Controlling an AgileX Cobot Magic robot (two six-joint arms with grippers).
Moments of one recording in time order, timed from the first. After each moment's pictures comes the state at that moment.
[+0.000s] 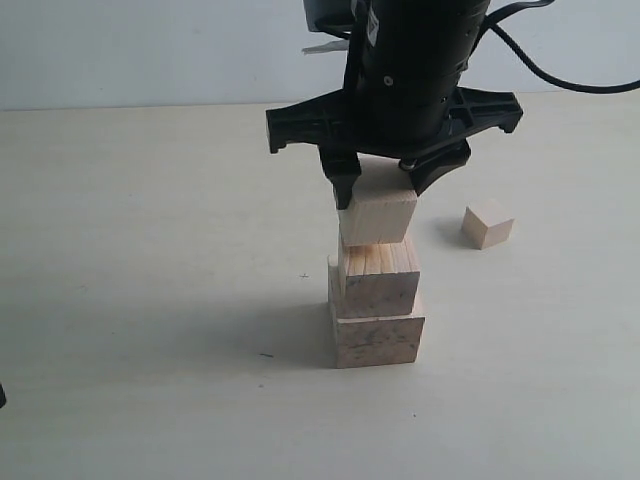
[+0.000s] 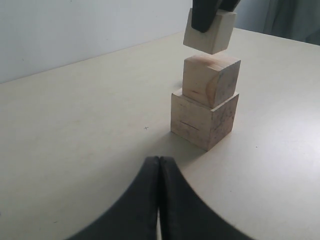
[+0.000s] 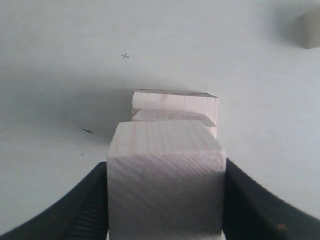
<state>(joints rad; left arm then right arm) -0.72 0.01 0.00 -0.20 0.31 0.21 0.61 1.72 -1.49 -0.07 1.23 0.61</state>
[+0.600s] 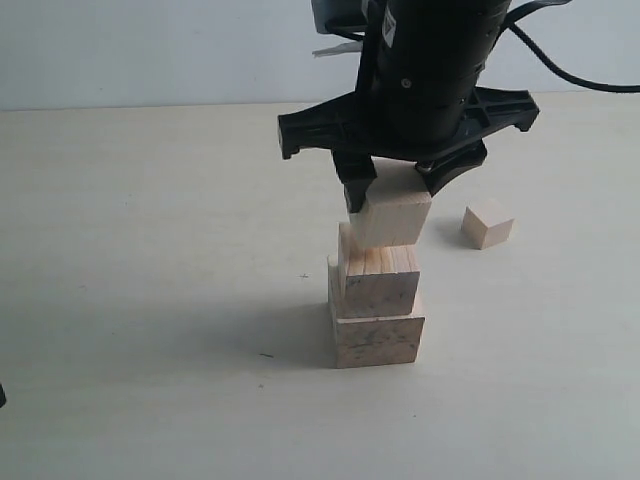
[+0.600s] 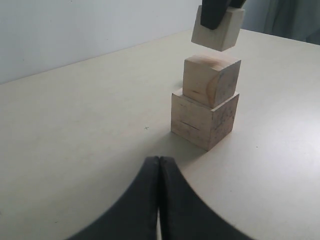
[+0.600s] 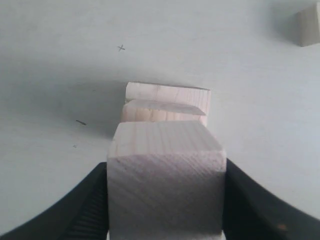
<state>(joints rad) -0.72 0.01 0.00 -0.20 0.31 0.21 0.61 1.68 -1.46 -0.09 1.23 0.59</state>
